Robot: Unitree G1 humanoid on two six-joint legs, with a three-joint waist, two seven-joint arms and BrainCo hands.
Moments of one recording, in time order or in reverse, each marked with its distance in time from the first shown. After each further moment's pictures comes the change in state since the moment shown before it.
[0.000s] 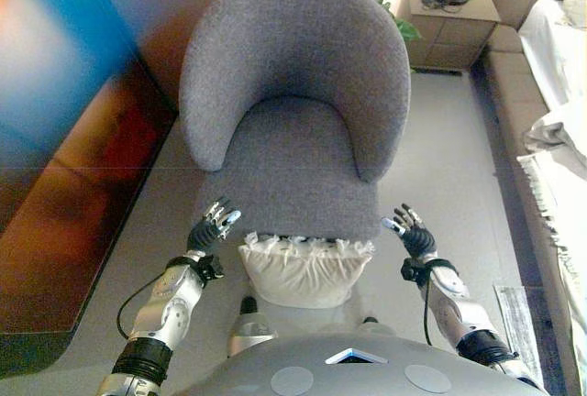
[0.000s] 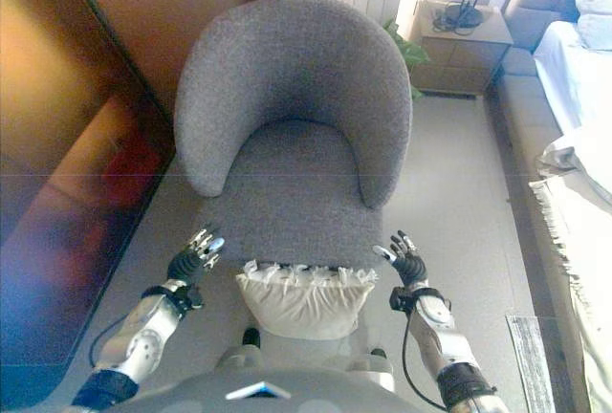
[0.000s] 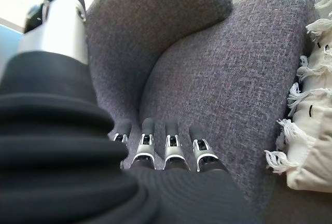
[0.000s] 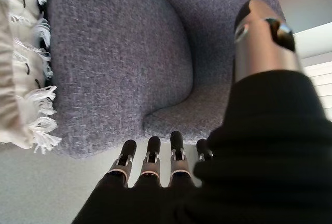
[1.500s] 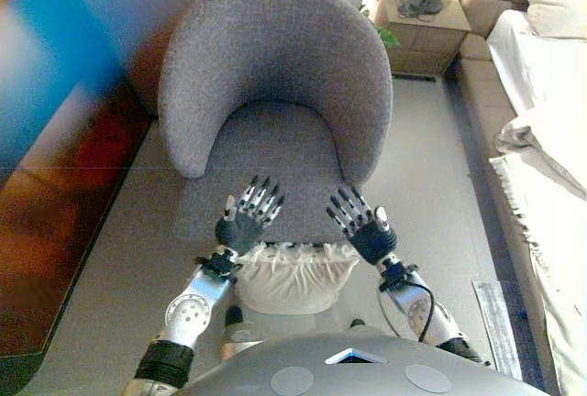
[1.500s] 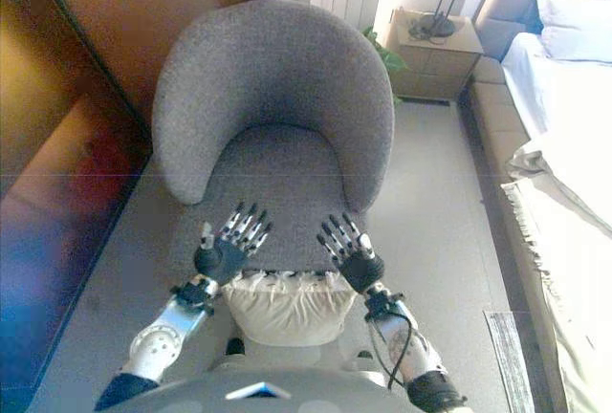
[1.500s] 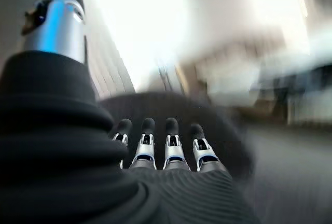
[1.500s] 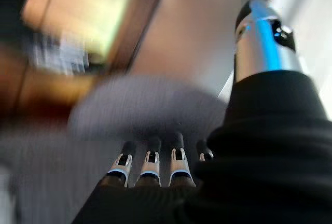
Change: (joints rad) left arm 0.041 0.009 0.026 -0.114 -0.138 -0.016 -0.132; right arm 0.073 0.059 0.017 -0.106 0.393 0.053 0.367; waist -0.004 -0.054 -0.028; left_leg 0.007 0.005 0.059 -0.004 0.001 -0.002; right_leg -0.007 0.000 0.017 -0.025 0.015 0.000
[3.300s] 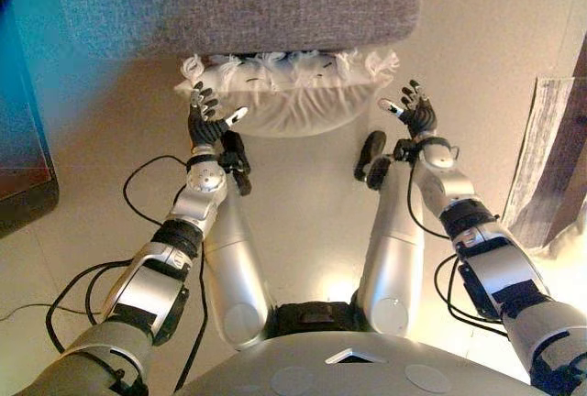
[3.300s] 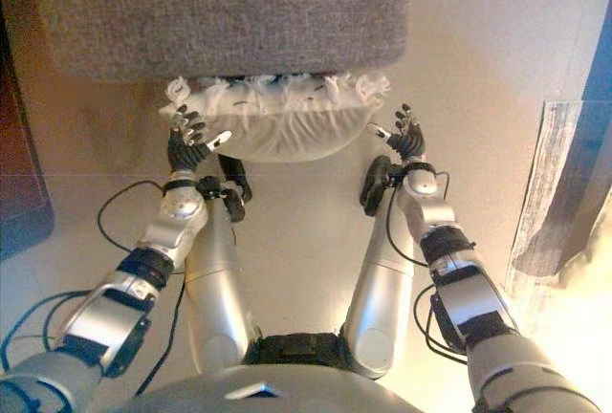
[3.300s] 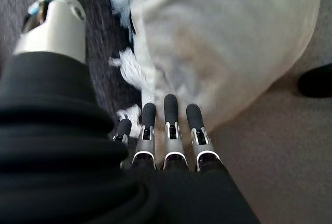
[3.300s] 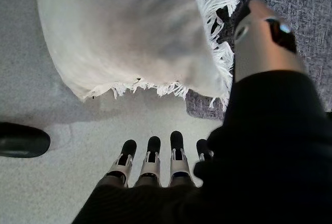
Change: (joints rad) left arm -0.691 -0.028 -0.198 0.545 0.466 -0.267 0.725; right arm -0.834 -0.103 0.039 0.499 -0.318 -0.114 -0.467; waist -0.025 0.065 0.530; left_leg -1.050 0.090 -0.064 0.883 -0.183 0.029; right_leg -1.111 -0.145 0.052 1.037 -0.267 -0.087
